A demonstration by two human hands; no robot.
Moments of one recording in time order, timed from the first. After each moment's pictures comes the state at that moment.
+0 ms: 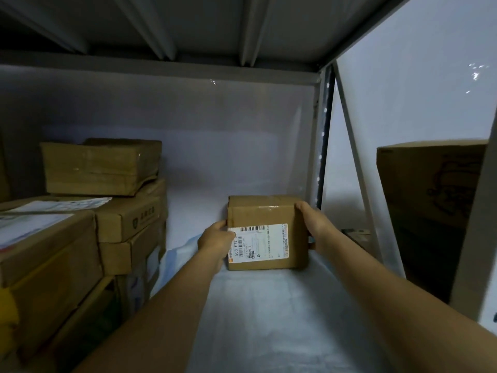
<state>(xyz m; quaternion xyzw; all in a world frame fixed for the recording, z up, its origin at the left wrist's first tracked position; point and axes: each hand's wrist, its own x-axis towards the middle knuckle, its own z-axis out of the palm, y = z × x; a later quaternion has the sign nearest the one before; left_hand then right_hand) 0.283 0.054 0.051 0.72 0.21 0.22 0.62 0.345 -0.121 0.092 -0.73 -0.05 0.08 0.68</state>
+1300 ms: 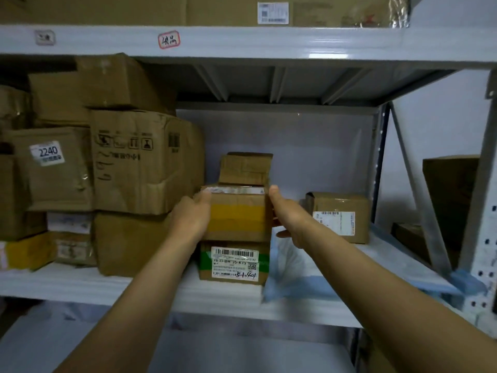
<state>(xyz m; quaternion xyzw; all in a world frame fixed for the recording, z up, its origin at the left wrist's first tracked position) -0.083 0.158 0.113 0.76 0.32 0.37 0.43 0.008 0.013 0.126 -0.77 -0.25 0.09 0.58</state>
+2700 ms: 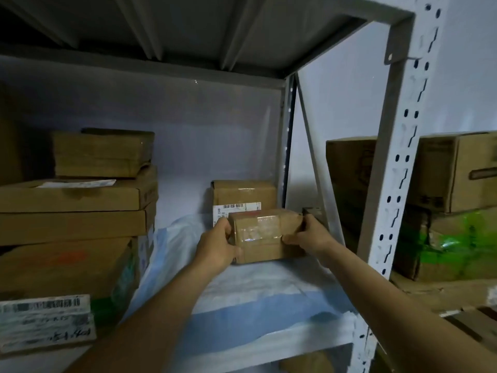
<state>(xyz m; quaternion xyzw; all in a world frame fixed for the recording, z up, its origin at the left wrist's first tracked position) 0.171 0.005 0.036 0.88 0.07 0.20 0.42 0.226 -0.186 0.062 -0.86 -0.09 0.01 0.50</state>
